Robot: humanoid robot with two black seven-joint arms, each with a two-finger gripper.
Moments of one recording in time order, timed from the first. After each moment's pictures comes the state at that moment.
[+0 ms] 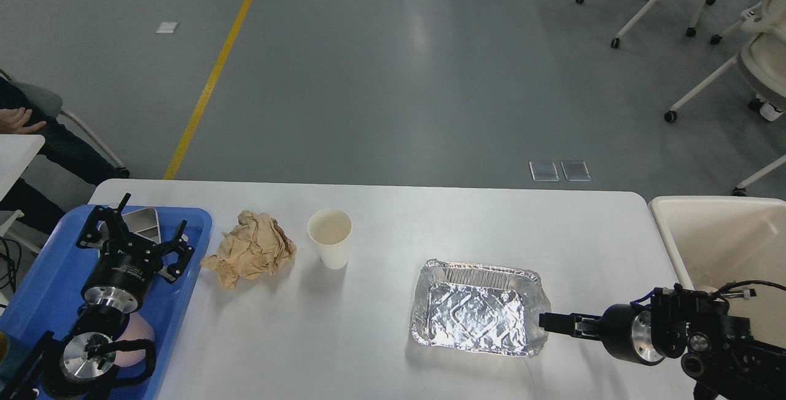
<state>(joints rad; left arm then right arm) -0.09 0.12 -1.50 -1.06 0.28 -0.26 -0.07 0.36 -0.71 0.52 1.44 -1.39 0.32 -0.17</state>
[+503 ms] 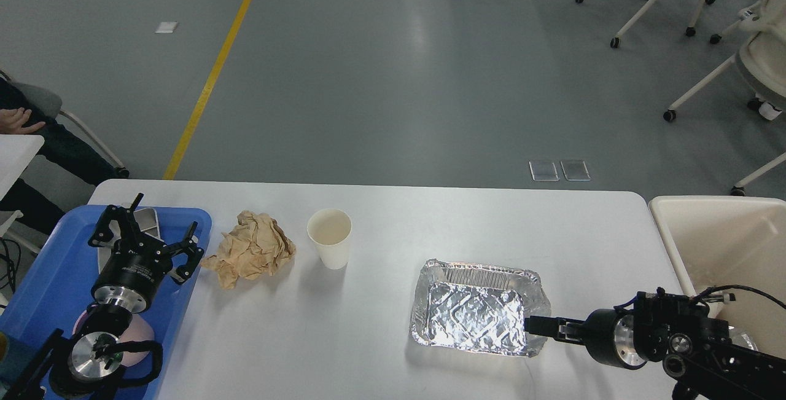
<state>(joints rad) -0.10 0.13 -1.46 -1.06 0.28 -0.26 -0.08 0.36 -0.64 0.52 1.41 -1.35 0.32 -0.20</state>
